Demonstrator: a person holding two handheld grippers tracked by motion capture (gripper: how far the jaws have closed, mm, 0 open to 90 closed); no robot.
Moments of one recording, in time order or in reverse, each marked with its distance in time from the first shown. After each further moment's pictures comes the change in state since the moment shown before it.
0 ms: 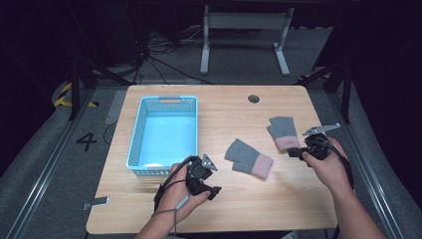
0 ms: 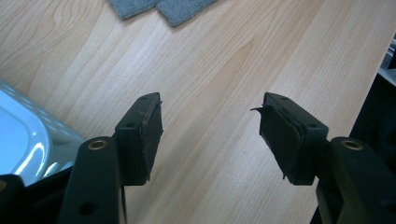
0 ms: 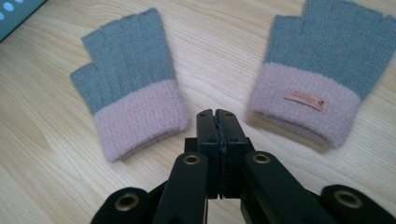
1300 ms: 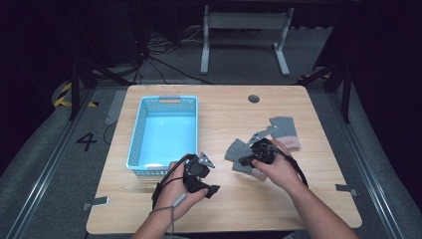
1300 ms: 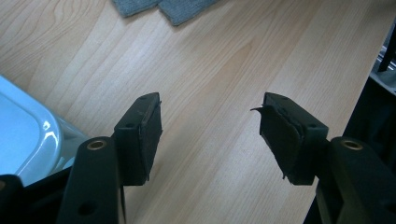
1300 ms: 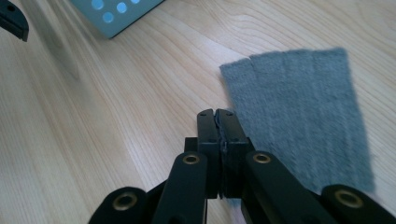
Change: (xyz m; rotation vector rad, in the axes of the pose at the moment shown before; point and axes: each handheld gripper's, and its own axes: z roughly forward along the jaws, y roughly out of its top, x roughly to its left) left arm 0.007 -0.001 -0.004 -0.004 -0.026 -0.022; right arm 0.100 0.044 0.085 0.074 0.238 -0.237
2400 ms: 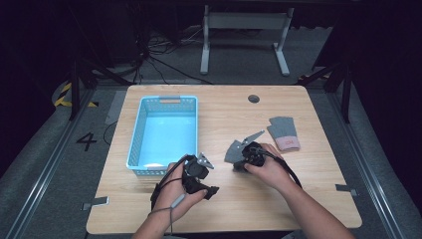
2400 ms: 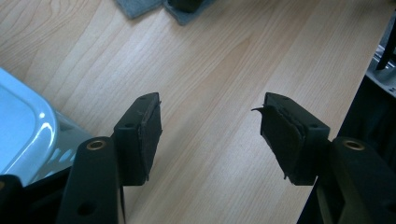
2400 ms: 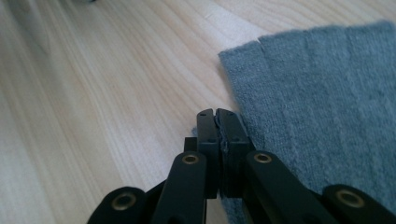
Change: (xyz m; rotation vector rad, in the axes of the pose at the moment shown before) left arm 0.000 -0.002 -0.001 0.008 -0.010 -0.010; right arm 0.001 -0.001 0.033 0.097 0.009 -0.026
